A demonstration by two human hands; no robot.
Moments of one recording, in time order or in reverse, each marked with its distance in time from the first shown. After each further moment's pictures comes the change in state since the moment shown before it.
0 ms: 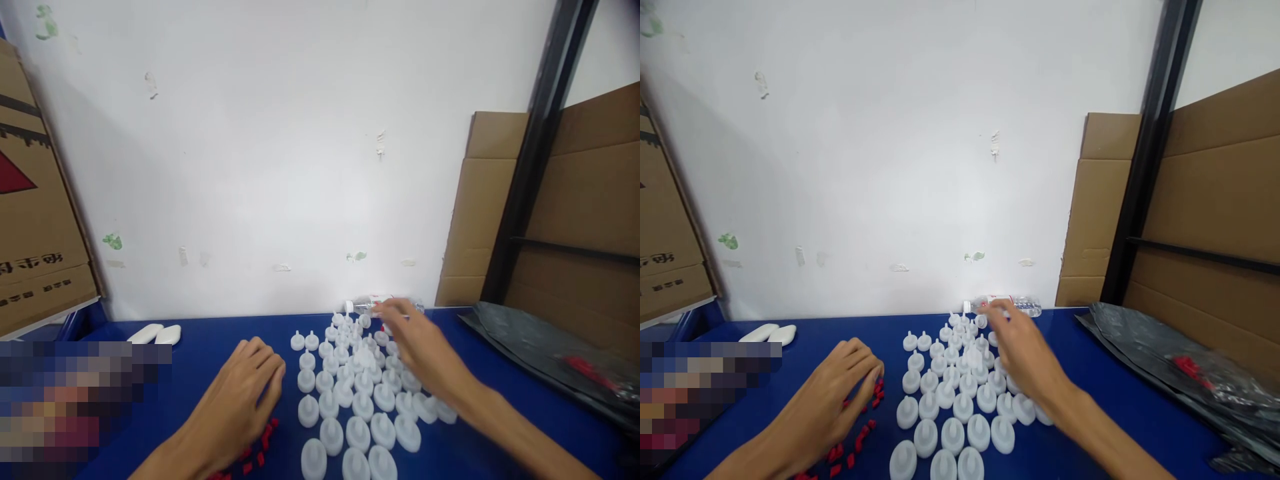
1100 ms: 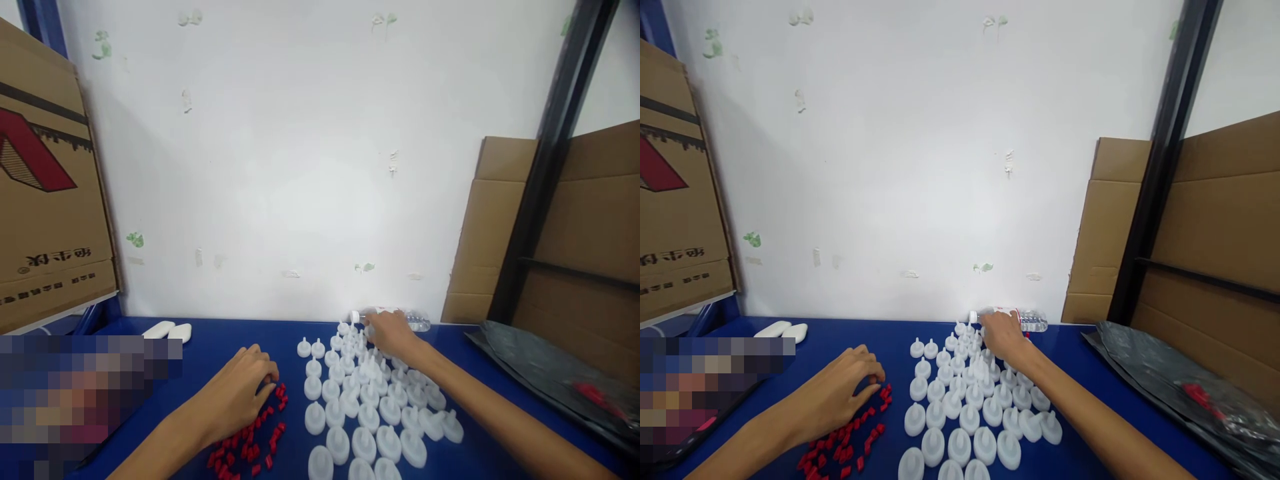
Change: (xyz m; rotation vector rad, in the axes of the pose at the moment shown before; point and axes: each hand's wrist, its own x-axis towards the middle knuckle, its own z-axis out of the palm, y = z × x) left_hand -0.009 -0.039 0.004 -0.057 -0.272 -0.213; right_hand 0.075 0.012 0.052 -0.293 -0.477 0.145
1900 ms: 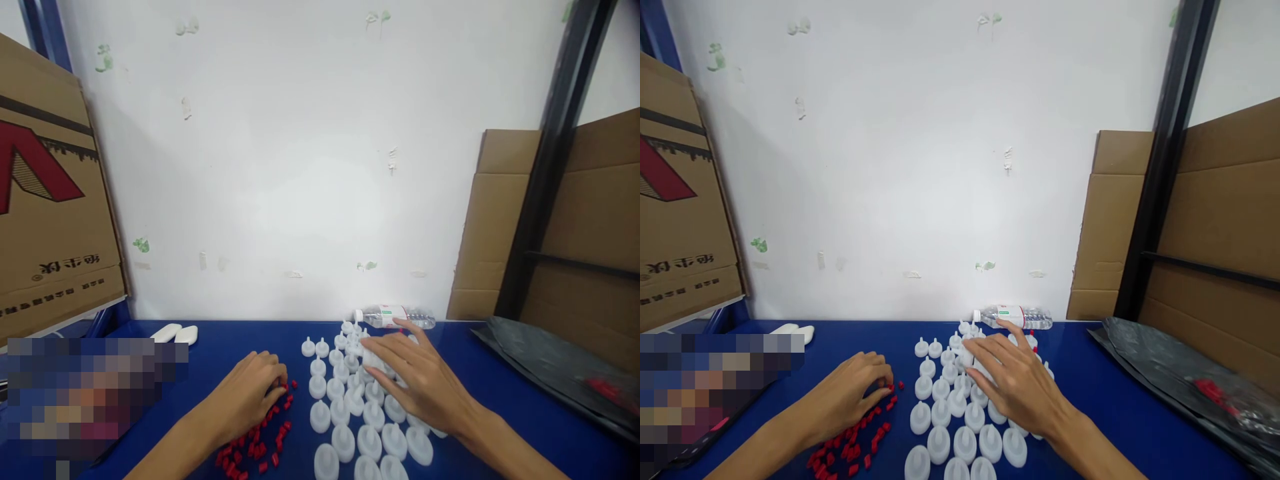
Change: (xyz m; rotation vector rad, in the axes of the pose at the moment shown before) left_hand 0.003 0.005 0.001 0.014 -0.017 0.033; right_hand -0.102 -0.024 -0.029 0.155 0.837 -0.653
